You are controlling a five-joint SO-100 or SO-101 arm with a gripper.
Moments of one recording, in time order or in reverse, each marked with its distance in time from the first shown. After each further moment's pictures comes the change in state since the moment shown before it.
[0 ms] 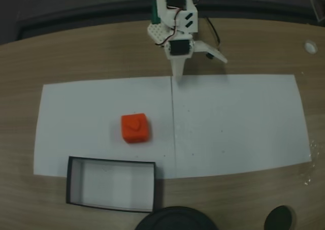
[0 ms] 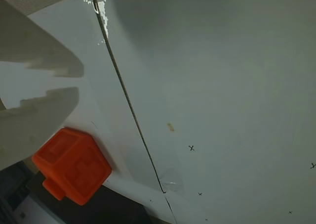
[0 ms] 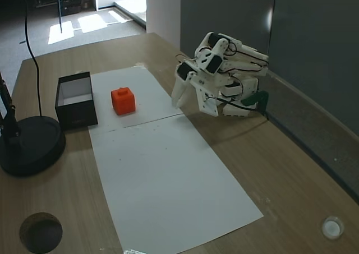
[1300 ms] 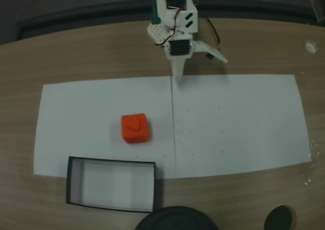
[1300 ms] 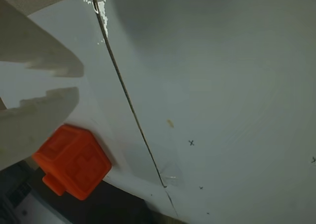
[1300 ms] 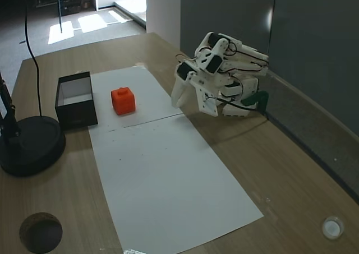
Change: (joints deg) arm 0.3 -0.1 0.1 -4.2 -0.1
